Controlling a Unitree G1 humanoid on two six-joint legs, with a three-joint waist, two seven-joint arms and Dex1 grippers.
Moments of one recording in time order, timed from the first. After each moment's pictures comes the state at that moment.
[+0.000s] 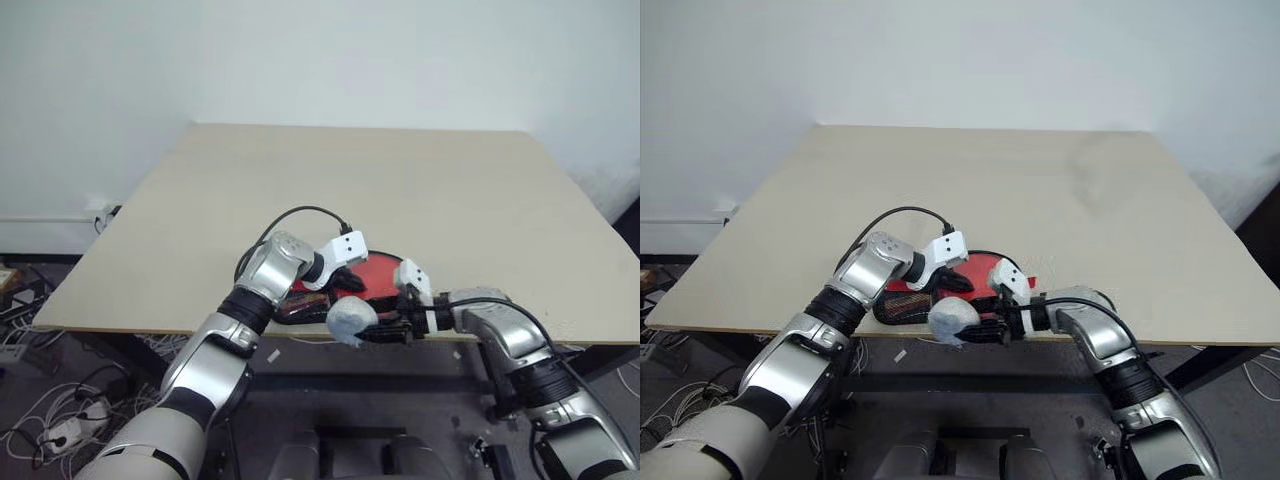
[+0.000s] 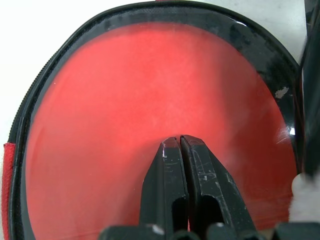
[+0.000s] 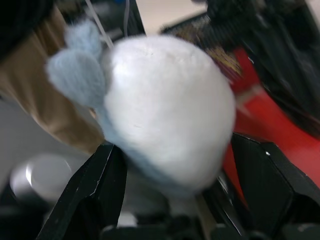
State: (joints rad) left arm -0.86 0.26 -0.41 0.60 0.14 0.41 -1.16; right arm -0.42 -0.52 0.30 0.00 0.29 0.54 1.15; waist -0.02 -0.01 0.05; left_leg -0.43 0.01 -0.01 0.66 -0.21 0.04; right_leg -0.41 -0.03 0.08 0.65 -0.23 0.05
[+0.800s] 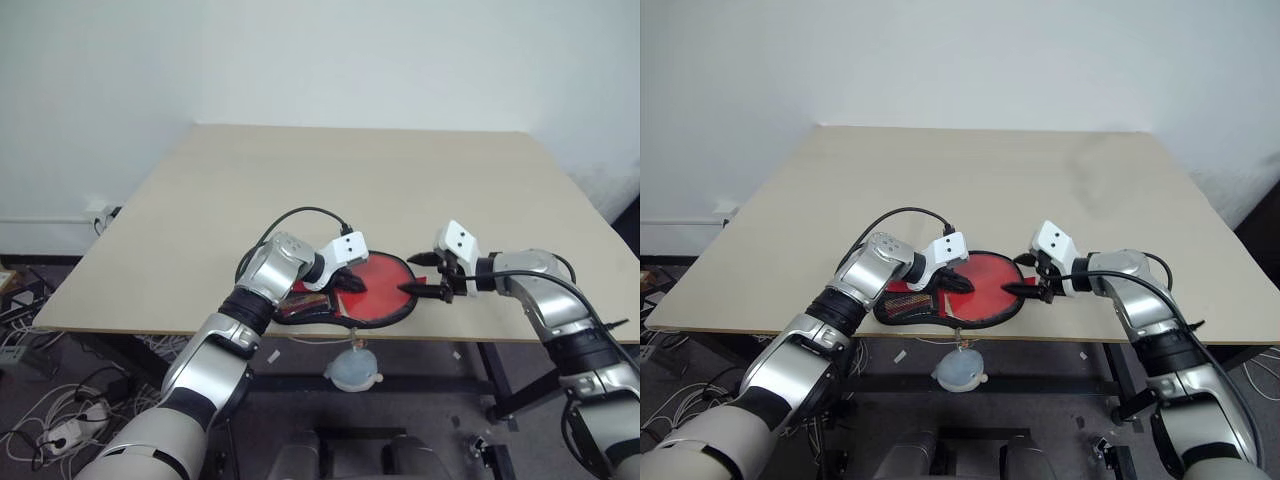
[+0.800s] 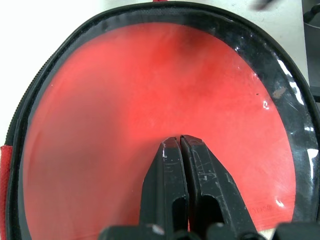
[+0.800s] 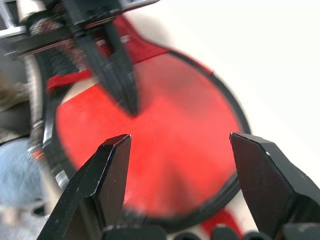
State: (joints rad) left arm -0.86 0.26 -0.41 0.62 0.14 0.40 -1.16; right arm -0.62 -0.54 0.23 0.28 0.15 0.36 1.05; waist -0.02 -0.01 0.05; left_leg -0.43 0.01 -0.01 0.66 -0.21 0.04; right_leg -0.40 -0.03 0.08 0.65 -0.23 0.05
